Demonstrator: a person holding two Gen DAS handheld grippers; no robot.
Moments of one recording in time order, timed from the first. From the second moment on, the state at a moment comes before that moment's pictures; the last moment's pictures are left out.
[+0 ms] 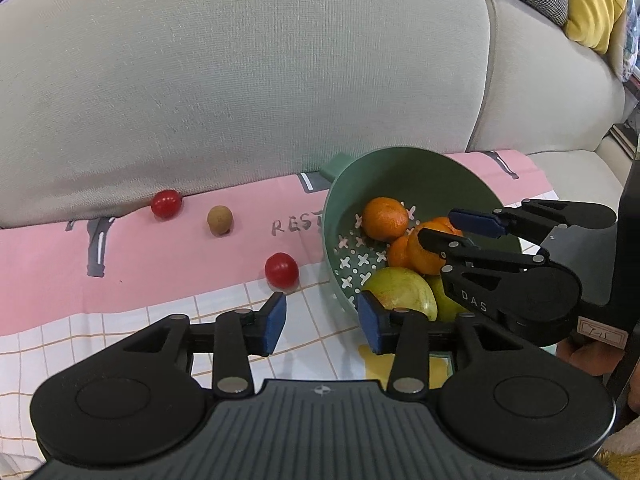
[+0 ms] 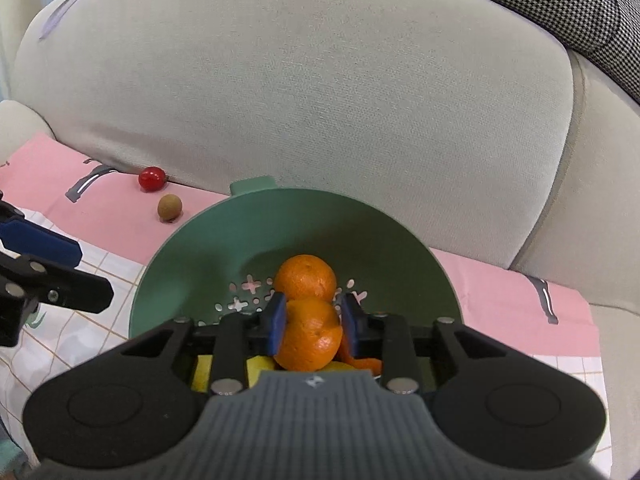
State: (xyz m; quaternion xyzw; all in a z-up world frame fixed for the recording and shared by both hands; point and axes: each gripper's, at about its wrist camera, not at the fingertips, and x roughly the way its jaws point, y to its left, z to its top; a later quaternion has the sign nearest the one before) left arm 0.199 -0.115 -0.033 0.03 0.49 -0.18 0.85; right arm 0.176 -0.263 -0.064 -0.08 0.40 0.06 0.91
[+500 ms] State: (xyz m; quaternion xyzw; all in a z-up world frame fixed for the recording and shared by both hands) left arm 0.169 -0.082 0.004 0.02 0.44 -0.17 0.88; right arm 0.143 -0.249 -0.041 -0.09 0.39 0.03 0.92
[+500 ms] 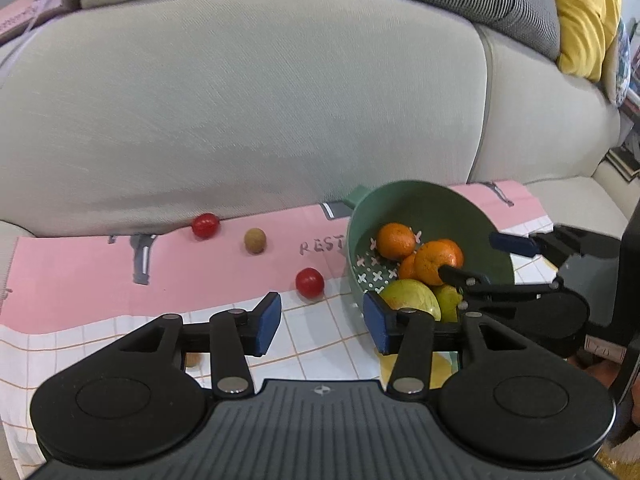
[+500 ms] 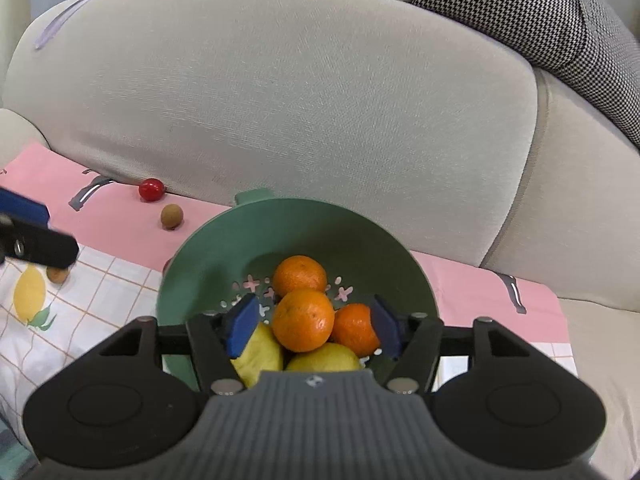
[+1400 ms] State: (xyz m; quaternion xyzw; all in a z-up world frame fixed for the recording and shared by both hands) left arm 0.126 0.004 0.024 0.08 0.42 -0.10 0.90; right arm 0.094 -0.165 -0.032 -0.12 0.38 0.11 0.91
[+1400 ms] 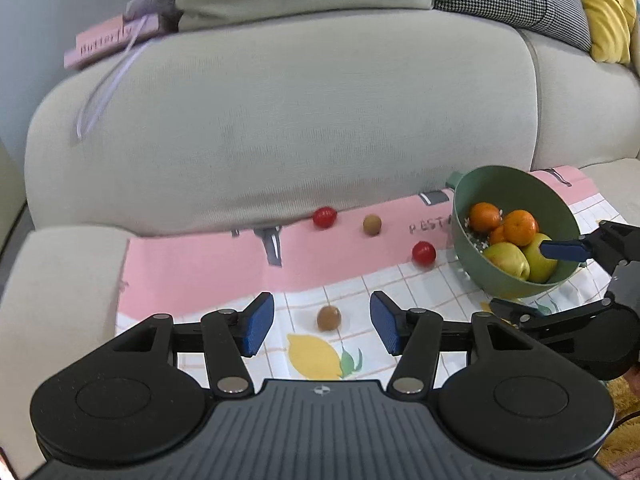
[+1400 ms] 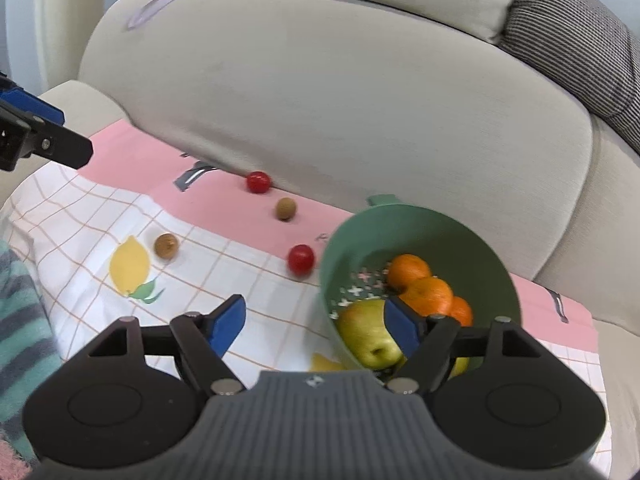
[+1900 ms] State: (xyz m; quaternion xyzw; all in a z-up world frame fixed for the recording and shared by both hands) left arm 0.147 0.003 -0.022 0.06 0.47 -0.14 0.87; right arm 0.106 -0.148 -0.059 -0.13 0.38 0.11 0.91
